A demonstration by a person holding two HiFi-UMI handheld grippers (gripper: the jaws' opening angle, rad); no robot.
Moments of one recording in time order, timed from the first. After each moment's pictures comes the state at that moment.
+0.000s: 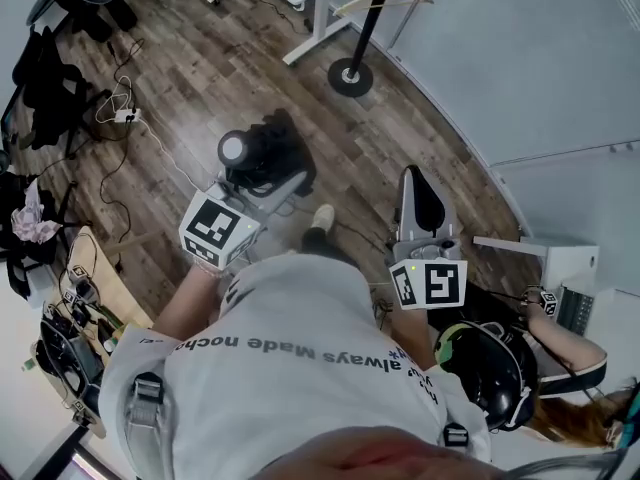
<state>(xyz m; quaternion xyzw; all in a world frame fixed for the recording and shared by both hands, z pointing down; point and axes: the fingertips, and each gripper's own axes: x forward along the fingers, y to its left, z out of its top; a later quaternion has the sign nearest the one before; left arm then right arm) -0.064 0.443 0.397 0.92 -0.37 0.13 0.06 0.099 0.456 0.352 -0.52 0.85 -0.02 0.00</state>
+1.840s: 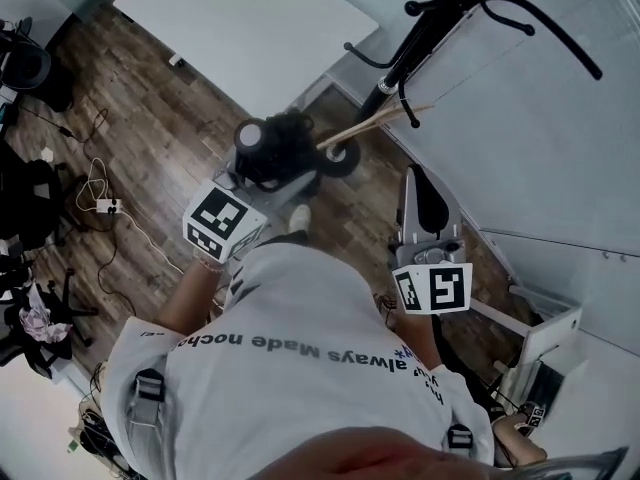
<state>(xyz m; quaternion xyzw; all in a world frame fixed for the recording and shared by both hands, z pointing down) -0.090 -0.191 0.382 0.95 -0.28 0.14 0.07 0.046 -0.160 0.315 -0.54 0.84 0.01 0.00</state>
